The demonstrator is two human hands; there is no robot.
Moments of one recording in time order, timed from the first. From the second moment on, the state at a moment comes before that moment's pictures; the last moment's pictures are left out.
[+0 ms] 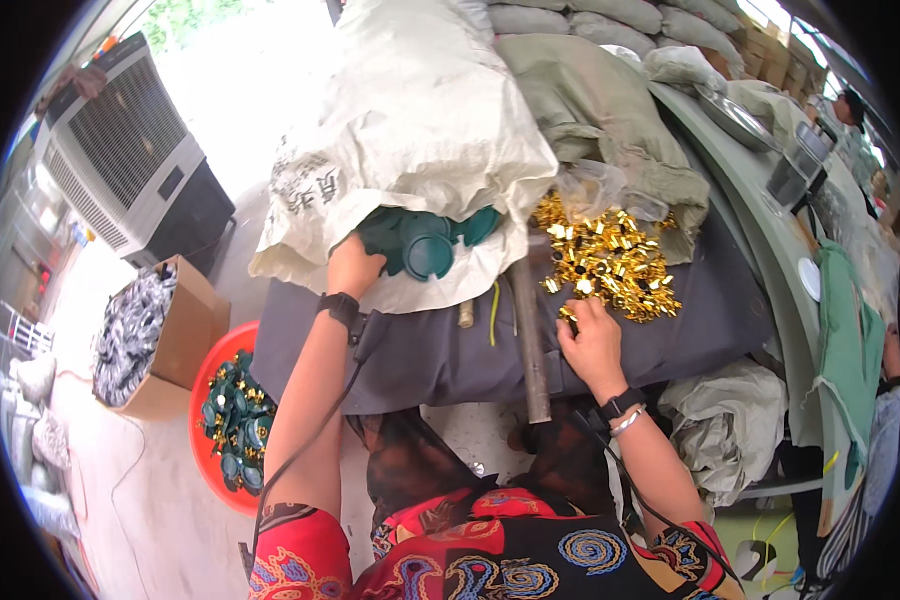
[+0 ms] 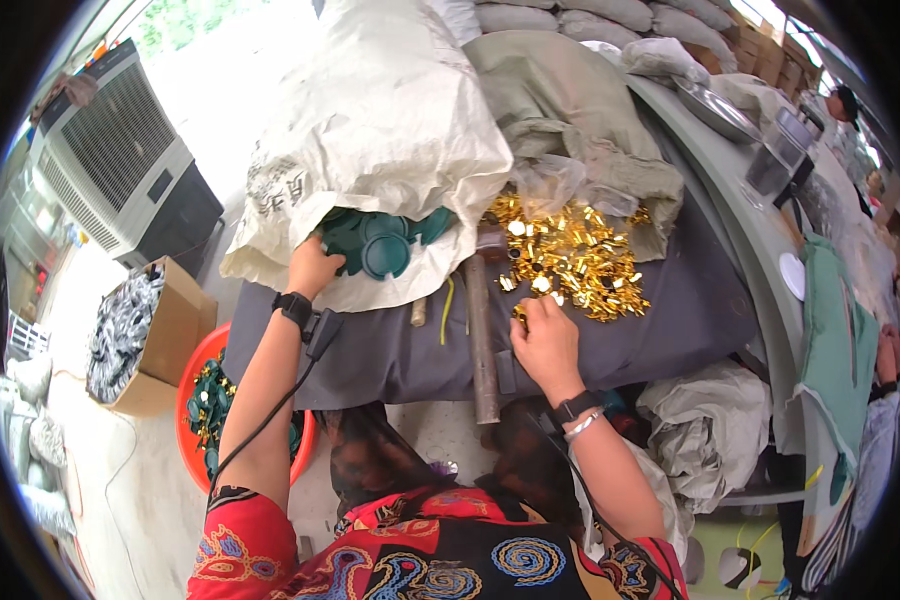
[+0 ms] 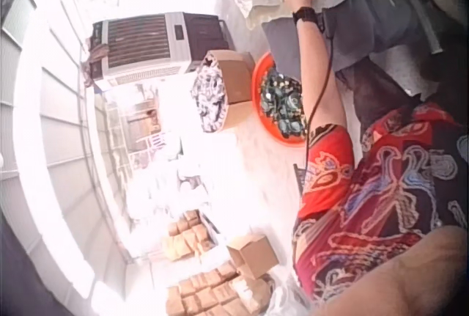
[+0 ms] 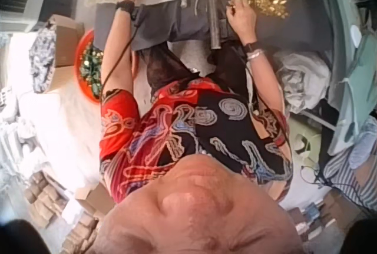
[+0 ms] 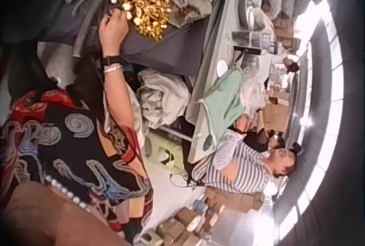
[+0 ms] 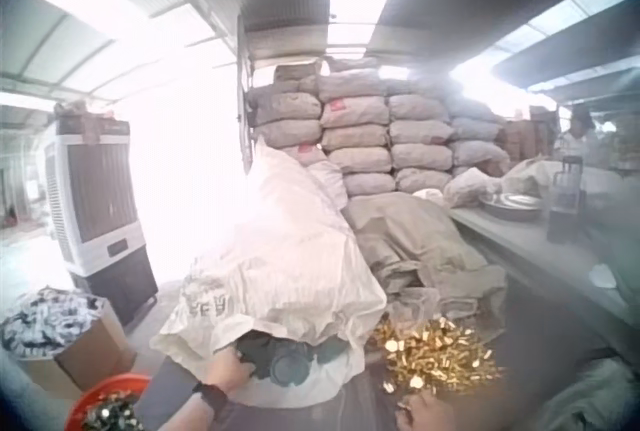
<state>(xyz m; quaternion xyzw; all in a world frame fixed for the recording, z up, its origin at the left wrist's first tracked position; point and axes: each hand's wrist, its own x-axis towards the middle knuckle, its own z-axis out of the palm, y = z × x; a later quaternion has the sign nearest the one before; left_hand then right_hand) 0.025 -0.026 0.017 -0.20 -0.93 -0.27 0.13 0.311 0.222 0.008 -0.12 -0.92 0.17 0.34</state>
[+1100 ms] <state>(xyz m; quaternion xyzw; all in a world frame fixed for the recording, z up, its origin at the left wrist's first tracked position) 0.302 -0.025 0.073 -0.26 -0.67 -0.66 -0.20 0.366 0.141 0.062 0.09 -0.80 0.57 0.17</state>
